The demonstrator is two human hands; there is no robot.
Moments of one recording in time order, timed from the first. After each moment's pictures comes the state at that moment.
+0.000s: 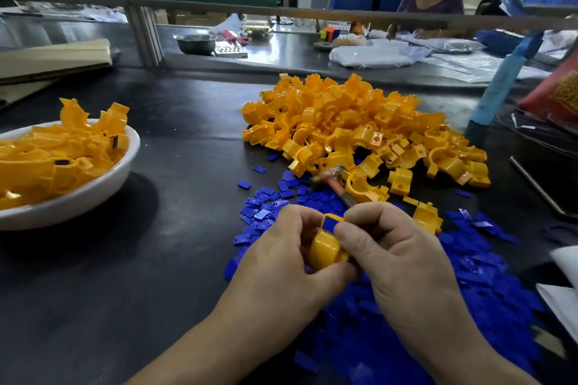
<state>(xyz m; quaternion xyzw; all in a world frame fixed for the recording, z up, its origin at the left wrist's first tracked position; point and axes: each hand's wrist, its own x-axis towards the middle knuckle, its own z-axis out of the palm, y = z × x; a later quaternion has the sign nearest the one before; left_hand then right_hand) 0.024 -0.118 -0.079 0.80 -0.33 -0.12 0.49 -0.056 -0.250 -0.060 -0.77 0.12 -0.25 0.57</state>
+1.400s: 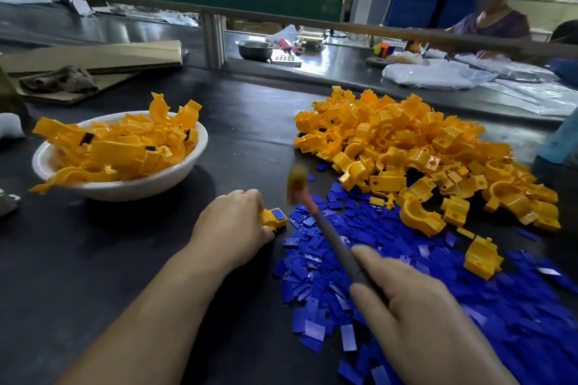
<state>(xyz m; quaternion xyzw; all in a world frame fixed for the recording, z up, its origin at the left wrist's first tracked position) 0.124 -0.061 -0.083 0.98 -0.16 0.01 0.14 -0.056 -0.224 -0.049 -0.96 0.05 -0.09 0.27</state>
